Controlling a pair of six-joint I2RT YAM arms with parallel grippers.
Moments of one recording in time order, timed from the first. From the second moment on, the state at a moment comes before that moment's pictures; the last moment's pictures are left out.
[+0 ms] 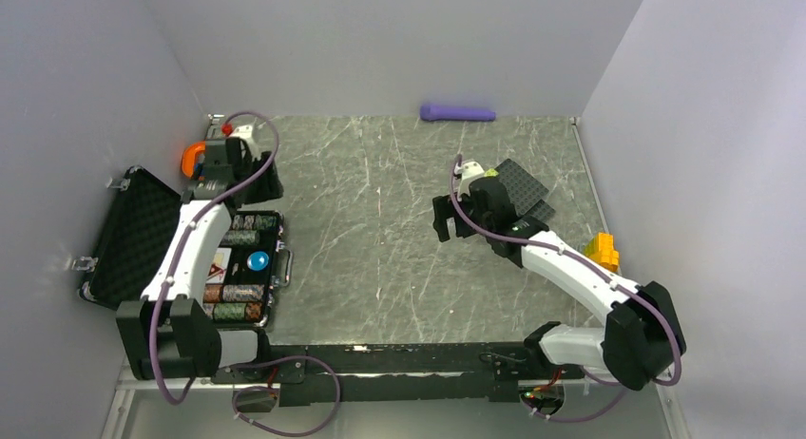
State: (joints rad) left arm 0.07 1.24 1.04 -0.56 0.08 -0.17; right arm 0.55 1.21 0.77 -0.16 0.00 0.13
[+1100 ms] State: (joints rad) left arm -0.04 1.32 1.10 -0.43 0.23 -0.15; right arm 0.48 1.85 1.18 -0.43 0.20 0.27
